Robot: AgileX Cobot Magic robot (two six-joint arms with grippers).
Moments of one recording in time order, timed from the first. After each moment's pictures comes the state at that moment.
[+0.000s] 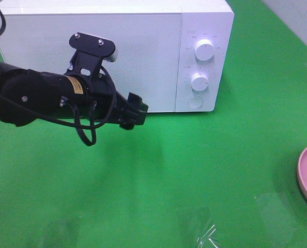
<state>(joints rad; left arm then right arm) -0.69 1.76 -0.87 -0.14 -0.13 0.06 0.16 -0.01 -0.51 -0.16 1.00 0.14</state>
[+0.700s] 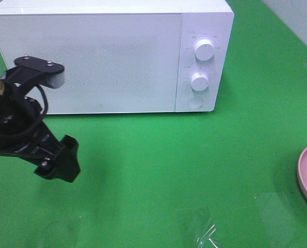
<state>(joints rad) -0.61 1.49 -0.87 -0.10 0.76 0.04 0.16 -0.01 -0.51 -0.16 1.00 0.14</state>
